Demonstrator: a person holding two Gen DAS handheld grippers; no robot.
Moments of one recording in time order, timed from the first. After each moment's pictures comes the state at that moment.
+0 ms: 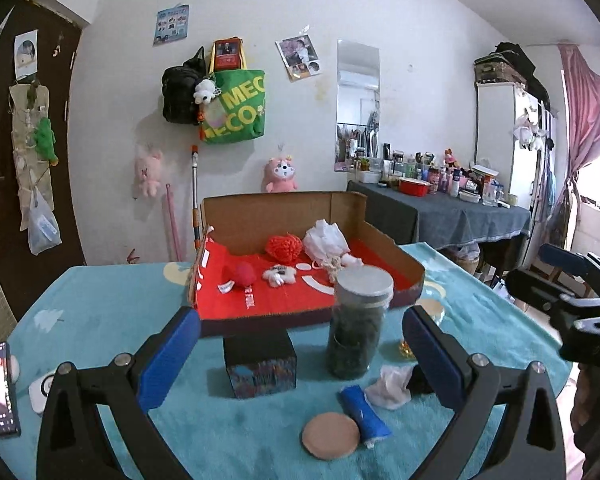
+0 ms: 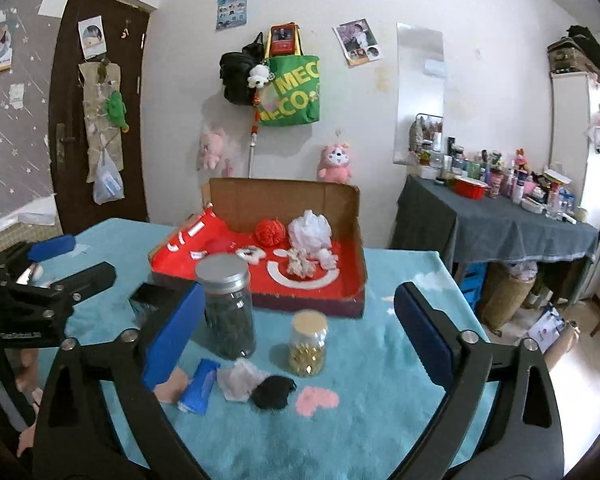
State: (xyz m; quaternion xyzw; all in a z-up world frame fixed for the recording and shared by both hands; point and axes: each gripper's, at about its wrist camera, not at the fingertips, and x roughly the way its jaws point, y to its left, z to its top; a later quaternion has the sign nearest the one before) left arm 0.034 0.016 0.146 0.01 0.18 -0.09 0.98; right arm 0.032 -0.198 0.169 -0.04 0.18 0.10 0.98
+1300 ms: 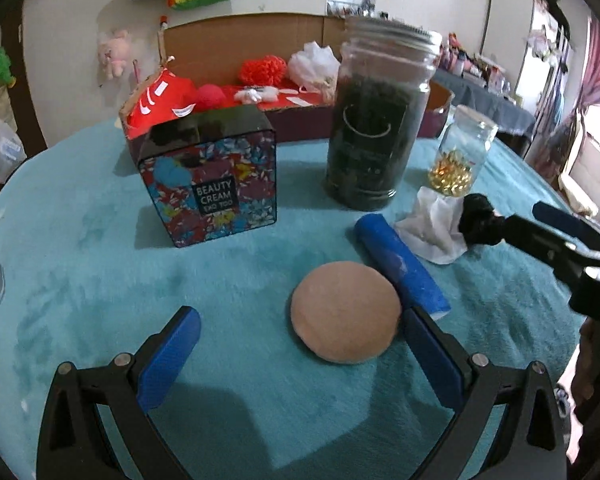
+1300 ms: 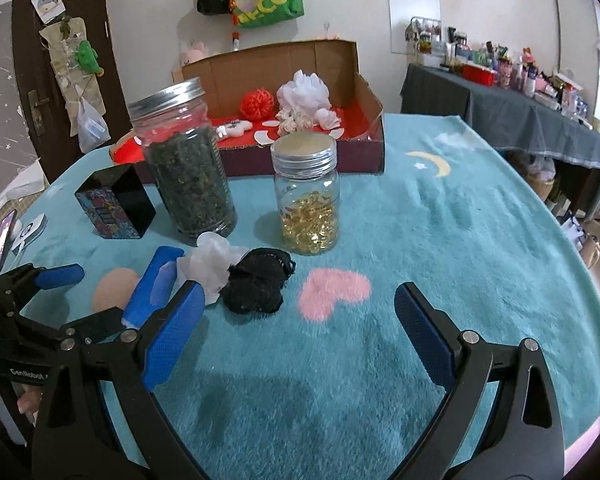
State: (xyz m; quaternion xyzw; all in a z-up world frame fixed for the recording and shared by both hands) left arm 0.080 0.007 0.021 0.03 0.42 -0.11 0.90; right arm 0.078 -0.207 0.054 0.02 0.35 0.10 0.93
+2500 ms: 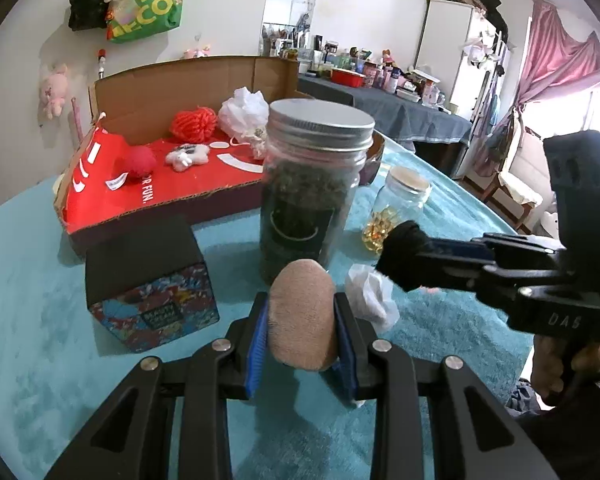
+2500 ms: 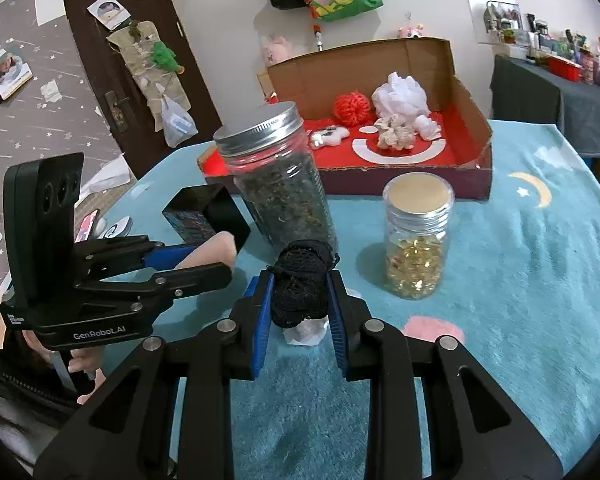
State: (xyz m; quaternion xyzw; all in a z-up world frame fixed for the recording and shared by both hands) left arm 0.104 -0.007 0.064 0.02 0.37 -0.24 0.90; right arm 0.100 -0.187 0.080 0.05 0.36 0.28 0.89
